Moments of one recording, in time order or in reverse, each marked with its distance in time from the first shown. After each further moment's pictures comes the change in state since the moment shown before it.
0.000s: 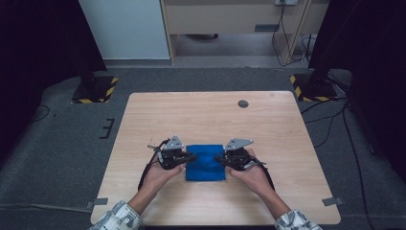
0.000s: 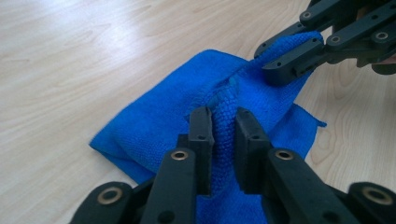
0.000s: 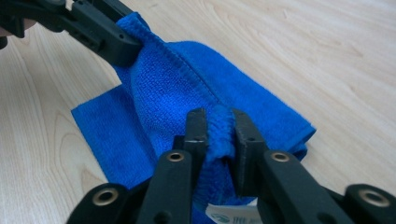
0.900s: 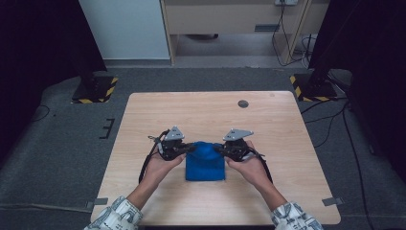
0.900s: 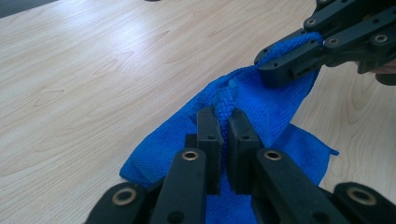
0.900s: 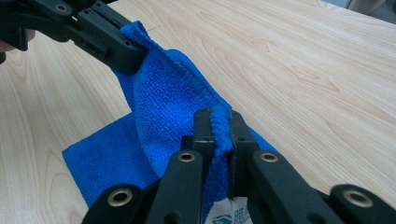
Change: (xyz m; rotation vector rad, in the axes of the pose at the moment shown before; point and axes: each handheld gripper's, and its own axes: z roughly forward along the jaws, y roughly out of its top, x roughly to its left) left arm 0.009 0.031 -0.008 -0.022 0.043 0.011; right arm -0.011 0.025 0.000 -0.055 -0.014 0.011
